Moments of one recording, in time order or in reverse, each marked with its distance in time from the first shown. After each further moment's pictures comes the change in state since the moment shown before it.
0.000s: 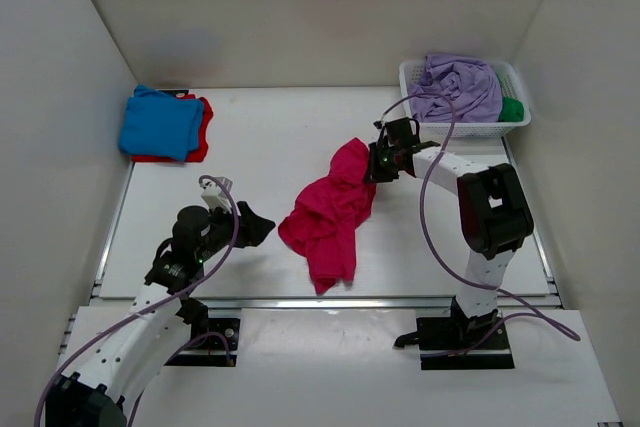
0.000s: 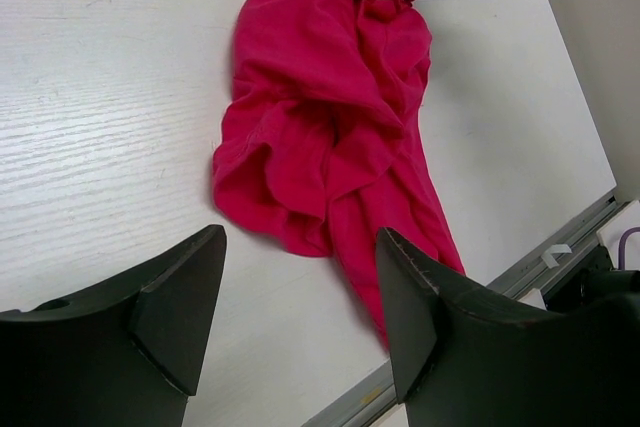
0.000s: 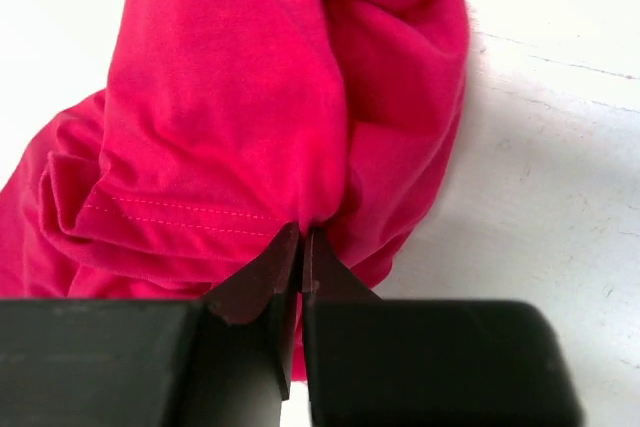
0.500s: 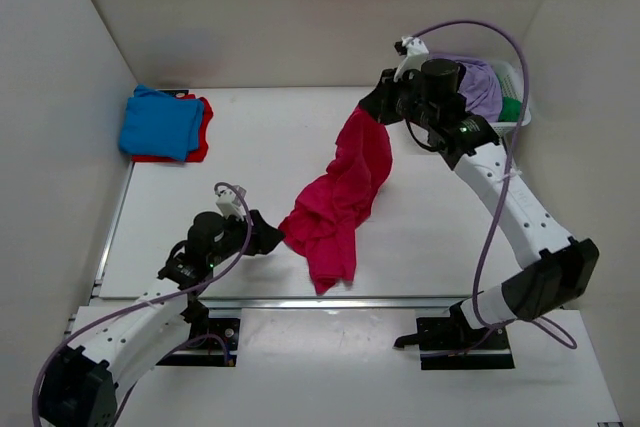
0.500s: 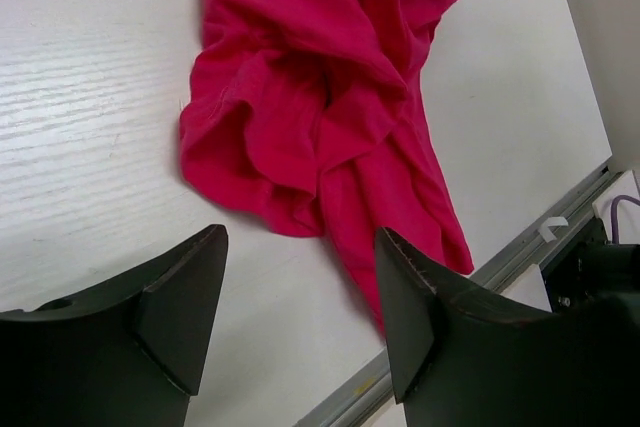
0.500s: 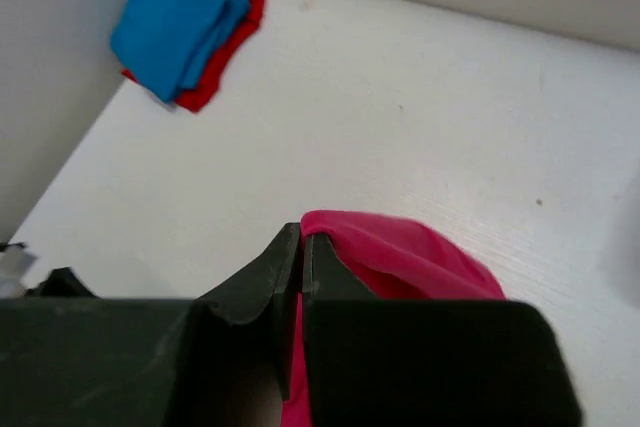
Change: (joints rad) left arm -0.088 0.098 -0.087 0.147 -0.026 -0.058; right arm 0.069 -0.400 0.304 -0.098 0.023 -0.049
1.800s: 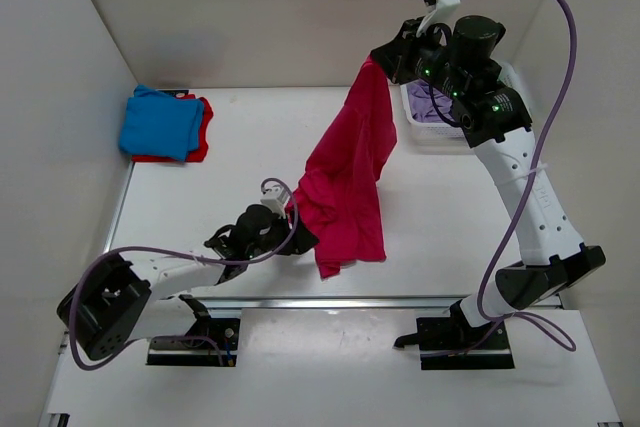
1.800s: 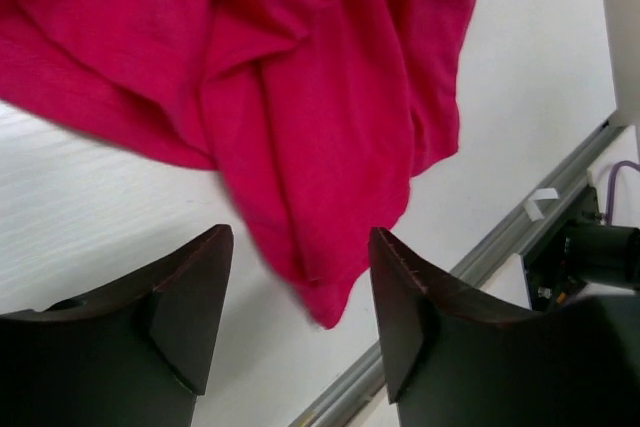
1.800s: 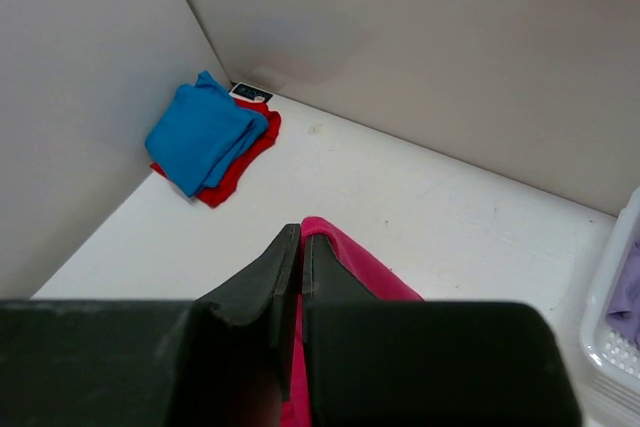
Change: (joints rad) left arm -0.305 0.497 0.117 0.267 -0.140 -0.141; right arm -0.011 0.033 0.404 -0.113 -0.002 -0.049
